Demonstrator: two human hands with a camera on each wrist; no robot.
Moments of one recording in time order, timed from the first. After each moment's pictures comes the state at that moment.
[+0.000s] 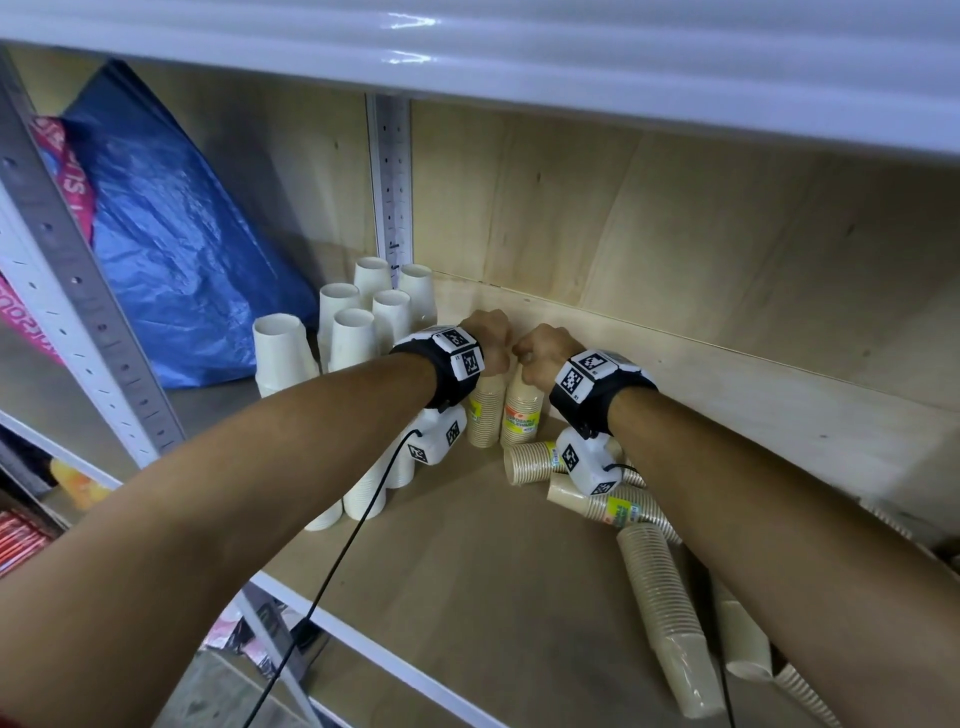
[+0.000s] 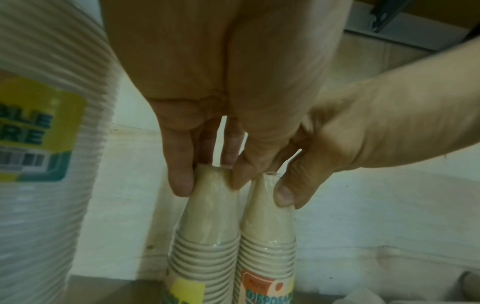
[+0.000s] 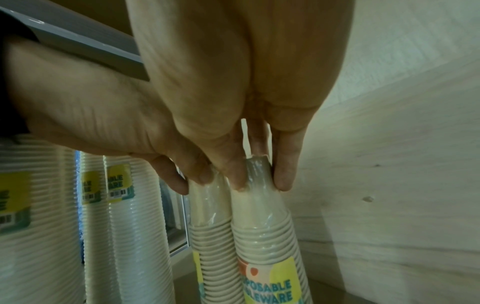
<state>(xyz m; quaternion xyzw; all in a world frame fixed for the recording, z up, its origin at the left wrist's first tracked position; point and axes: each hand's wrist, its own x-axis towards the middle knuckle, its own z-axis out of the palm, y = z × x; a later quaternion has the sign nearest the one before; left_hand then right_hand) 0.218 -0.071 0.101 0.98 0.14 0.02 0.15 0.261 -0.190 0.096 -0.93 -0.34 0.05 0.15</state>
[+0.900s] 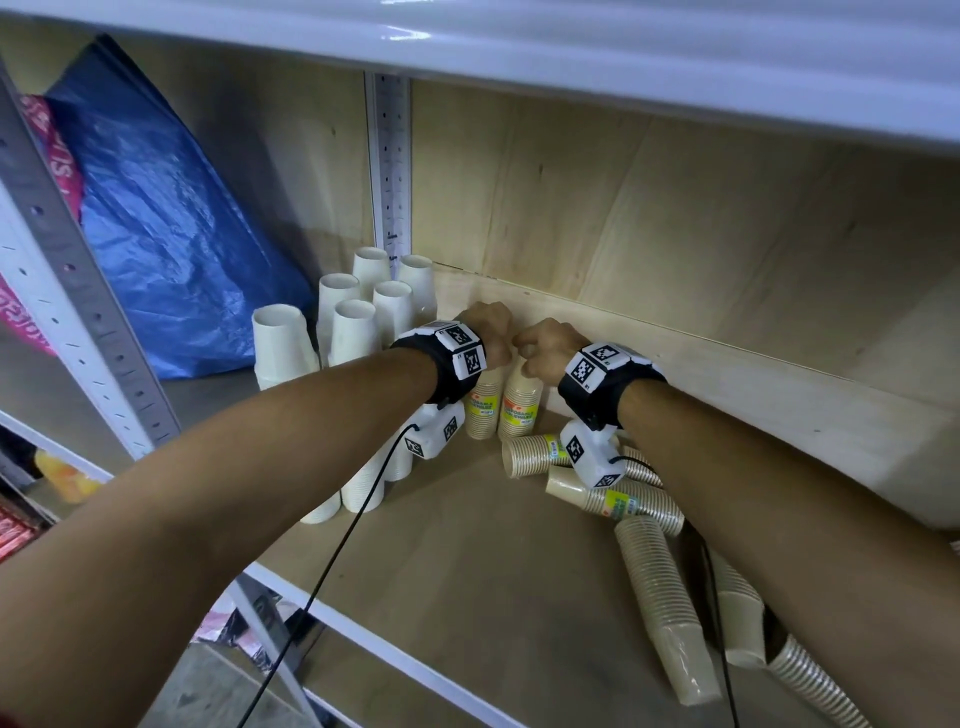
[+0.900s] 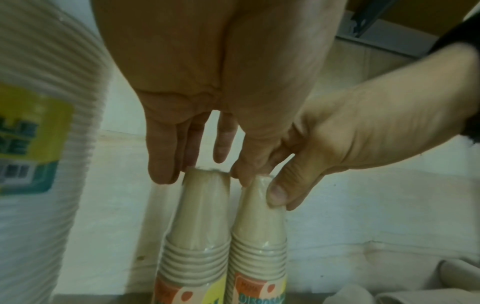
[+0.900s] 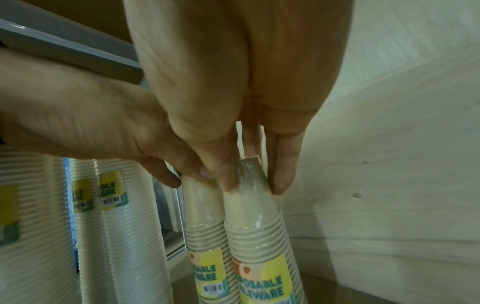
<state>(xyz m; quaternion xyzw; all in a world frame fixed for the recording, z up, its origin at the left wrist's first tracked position) 0.209 -0.076 0.108 0.98 0.15 0.03 0.15 0.253 -0.198 0.107 -0.93 -0.32 0.09 0.15</state>
